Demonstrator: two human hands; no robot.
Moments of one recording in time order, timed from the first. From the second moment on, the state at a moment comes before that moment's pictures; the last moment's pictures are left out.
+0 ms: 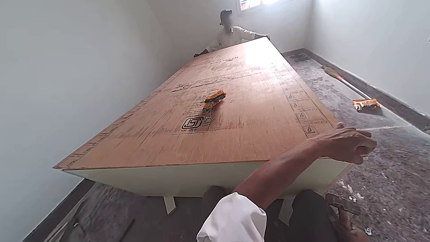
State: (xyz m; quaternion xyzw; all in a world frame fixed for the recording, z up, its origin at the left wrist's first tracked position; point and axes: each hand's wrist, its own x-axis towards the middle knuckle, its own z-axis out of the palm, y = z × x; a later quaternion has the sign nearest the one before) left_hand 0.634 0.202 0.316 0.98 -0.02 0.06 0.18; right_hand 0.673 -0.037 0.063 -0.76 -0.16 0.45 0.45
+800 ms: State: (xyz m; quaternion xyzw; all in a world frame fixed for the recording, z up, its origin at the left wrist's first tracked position) left_hand 0.597 0.184 0.307 0.96 0.21 0.09 0.16; right_hand 0.682 -0.030 0.072 -0.80 -0.16 0.39 0.43
